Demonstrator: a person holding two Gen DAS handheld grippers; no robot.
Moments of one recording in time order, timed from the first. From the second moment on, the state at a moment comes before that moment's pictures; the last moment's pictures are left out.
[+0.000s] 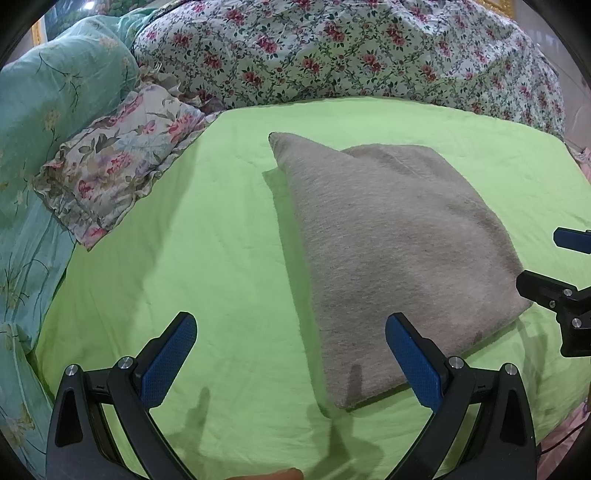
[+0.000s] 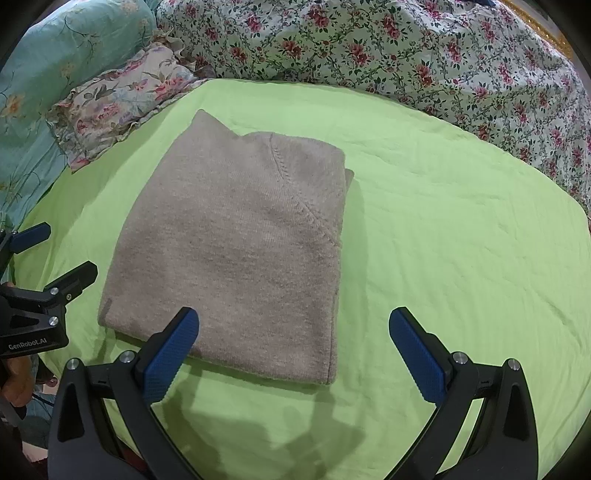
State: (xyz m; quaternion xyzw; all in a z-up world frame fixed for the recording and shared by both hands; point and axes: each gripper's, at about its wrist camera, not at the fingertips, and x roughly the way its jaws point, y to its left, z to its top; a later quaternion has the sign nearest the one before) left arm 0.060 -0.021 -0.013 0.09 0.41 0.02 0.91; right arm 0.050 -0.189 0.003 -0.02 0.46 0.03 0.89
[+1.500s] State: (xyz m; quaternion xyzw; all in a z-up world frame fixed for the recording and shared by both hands) left arm 0.061 -0.024 -0.014 0.09 0.41 0.01 0.91; right arm 0.047 -0.187 -0.001 -0.01 0.47 0.02 0.88
